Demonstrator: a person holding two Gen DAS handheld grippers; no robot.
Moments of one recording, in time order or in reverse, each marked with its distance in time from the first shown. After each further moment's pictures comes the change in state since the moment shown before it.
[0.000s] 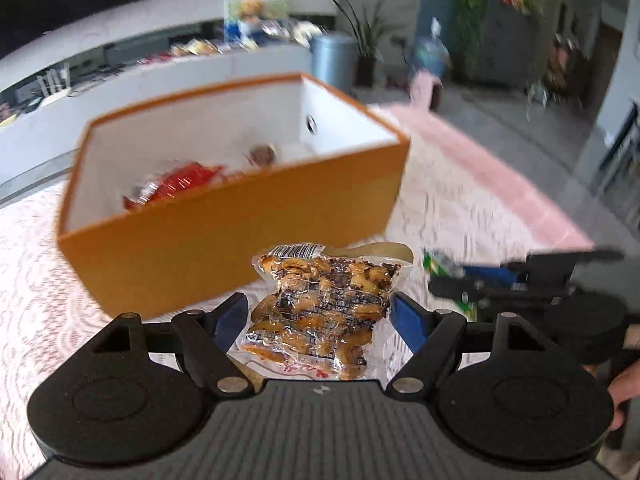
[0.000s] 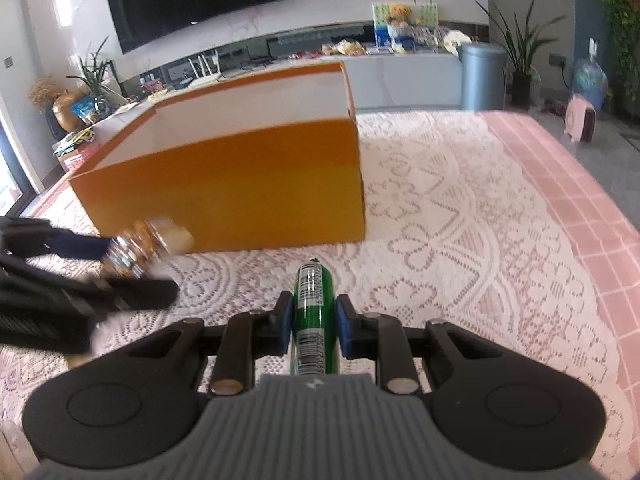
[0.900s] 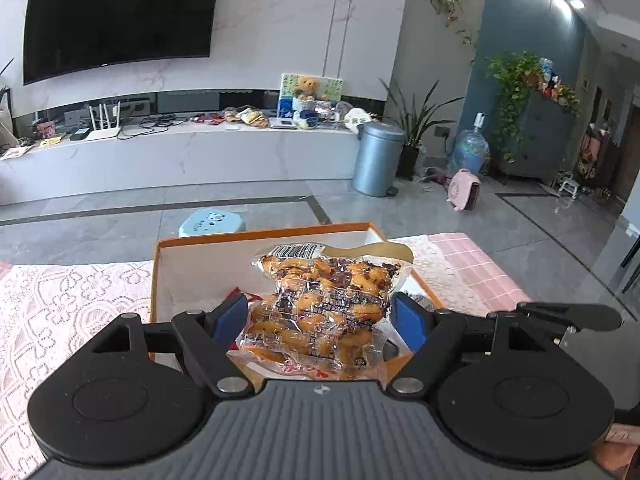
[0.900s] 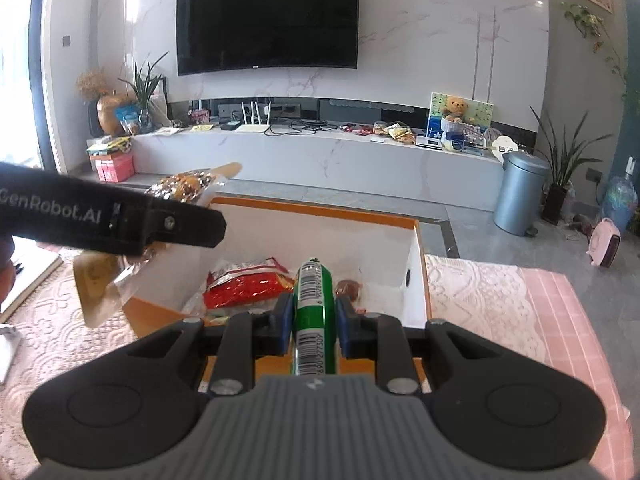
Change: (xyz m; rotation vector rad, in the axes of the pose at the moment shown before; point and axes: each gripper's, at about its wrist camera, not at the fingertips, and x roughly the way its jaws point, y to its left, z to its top) left arm -0.022 0.044 0.093 -0.124 -0.204 0.078; right arm -0.006 0.066 0.121 -0.230 -0.169 0.031
